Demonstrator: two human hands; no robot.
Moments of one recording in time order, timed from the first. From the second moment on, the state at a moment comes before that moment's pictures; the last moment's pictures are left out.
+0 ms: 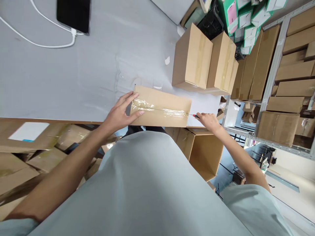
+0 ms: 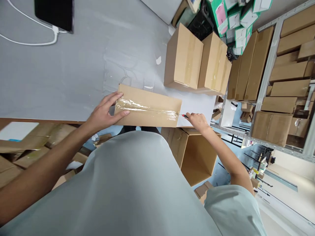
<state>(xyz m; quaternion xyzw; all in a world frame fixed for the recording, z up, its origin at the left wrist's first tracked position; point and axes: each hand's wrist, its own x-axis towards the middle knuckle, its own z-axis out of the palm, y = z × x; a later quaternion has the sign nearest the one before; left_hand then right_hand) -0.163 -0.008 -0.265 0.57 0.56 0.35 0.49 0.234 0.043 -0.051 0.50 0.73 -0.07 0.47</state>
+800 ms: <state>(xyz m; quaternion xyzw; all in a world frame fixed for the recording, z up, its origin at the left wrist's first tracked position) -0.221 0.006 -0.278 0.37 0.63 0.27 0.62 0.188 -0.010 -0.117 0.76 0.39 -0.44 -0.26</state>
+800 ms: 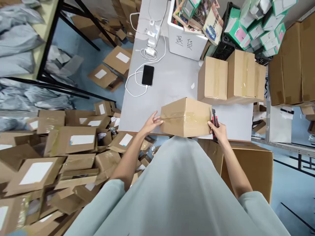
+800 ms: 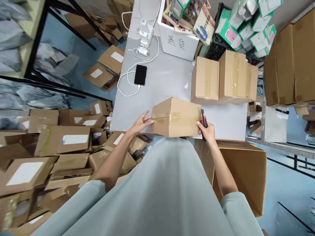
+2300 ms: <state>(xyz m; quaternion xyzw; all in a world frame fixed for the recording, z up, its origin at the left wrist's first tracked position) -0.111 0.028 -0.180 0.74 0.40 0.35 0.40 0.044 -0.073 -0.021 0.75 0.60 -0.28 0.00</state>
